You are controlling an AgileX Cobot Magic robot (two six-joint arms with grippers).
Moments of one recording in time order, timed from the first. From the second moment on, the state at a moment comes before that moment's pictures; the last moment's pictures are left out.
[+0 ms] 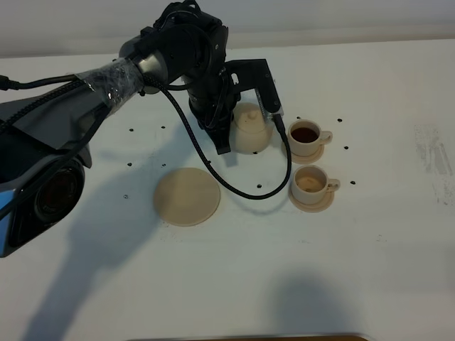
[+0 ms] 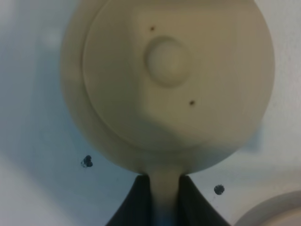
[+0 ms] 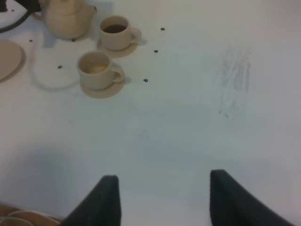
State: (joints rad) left arm -0.55 2.35 -2.00 0.06 0.98 0.74; right arm 0.26 0.04 -0.52 0.00 1.12 0.05
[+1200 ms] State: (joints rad) left arm -0.69 1.96 -1.43 0.23 0.59 1.07; right arm 0.26 0.04 -0.52 0.00 1.12 0.05
